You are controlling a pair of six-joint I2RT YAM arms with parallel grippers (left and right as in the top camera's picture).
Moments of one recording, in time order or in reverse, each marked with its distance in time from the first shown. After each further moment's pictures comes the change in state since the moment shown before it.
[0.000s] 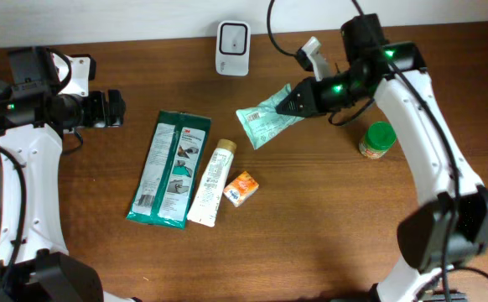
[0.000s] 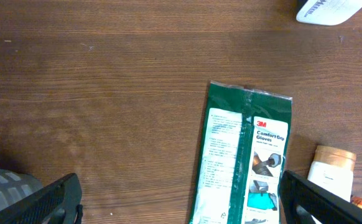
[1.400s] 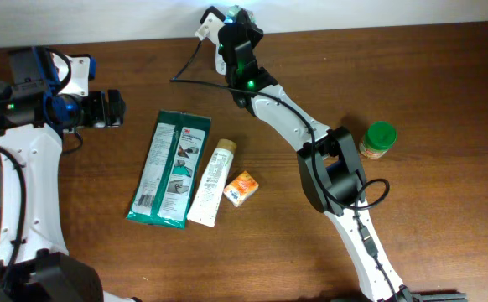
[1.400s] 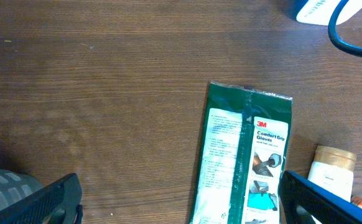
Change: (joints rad) left arm 0.001 0.001 0.000 0.000 0.000 0.000; right arm 0.354 0.714 0.355 1.396 1.409 -0.854
